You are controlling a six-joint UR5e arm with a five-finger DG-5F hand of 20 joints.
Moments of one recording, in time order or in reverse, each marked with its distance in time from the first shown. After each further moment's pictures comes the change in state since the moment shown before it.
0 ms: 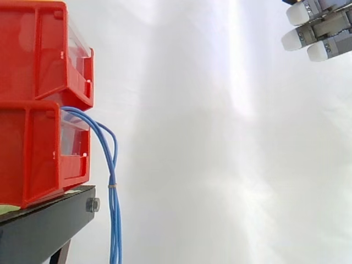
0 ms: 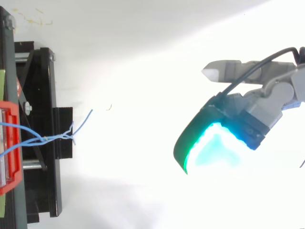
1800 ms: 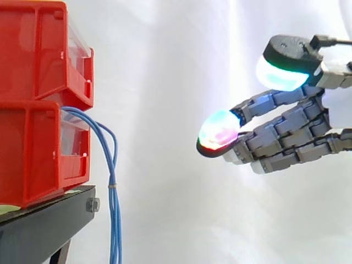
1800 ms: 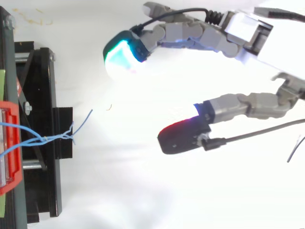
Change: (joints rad) arm 0.011 -0.241 -0.027 0.295 0.310 -0.311
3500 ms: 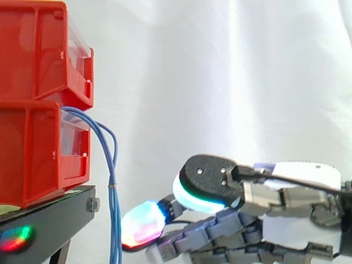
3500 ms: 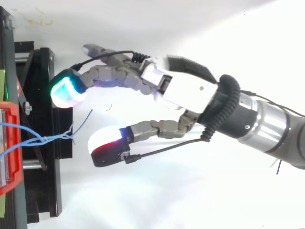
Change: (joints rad) arm 0.015 -0.315 0.085 0.417 0.010 -0.057
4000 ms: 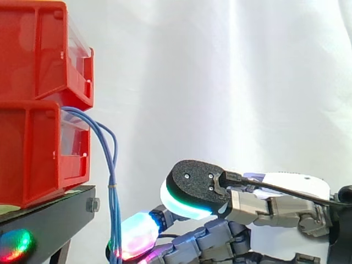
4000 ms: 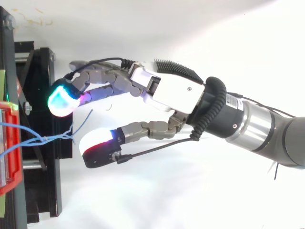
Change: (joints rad) arm -0.006 -0.044 0.036 0.029 -0.022 0.053
